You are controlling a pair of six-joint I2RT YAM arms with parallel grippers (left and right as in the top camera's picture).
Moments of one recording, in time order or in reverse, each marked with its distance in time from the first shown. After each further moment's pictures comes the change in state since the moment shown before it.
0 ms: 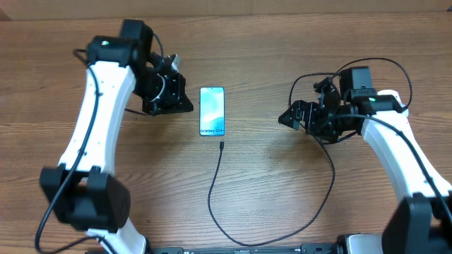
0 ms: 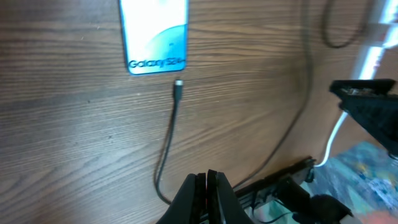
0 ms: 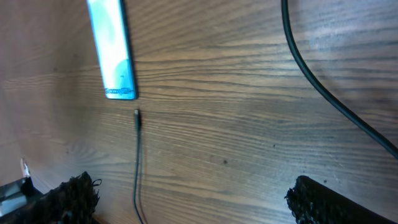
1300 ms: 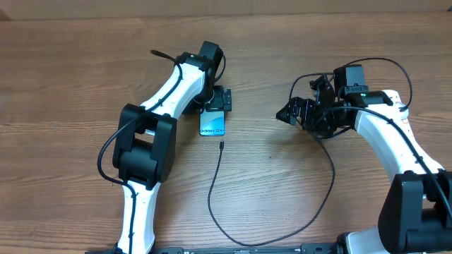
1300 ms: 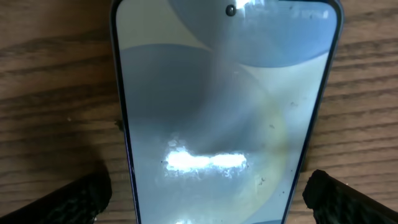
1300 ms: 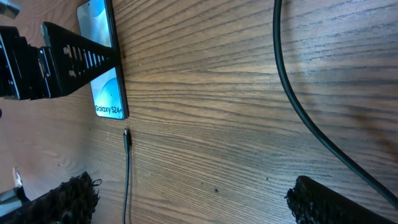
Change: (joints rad) left arm -0.236 0.413 0.005 0.441 -0.459 -0.211; right arm 0.000 0.076 0.000 0.102 0.006 0.002
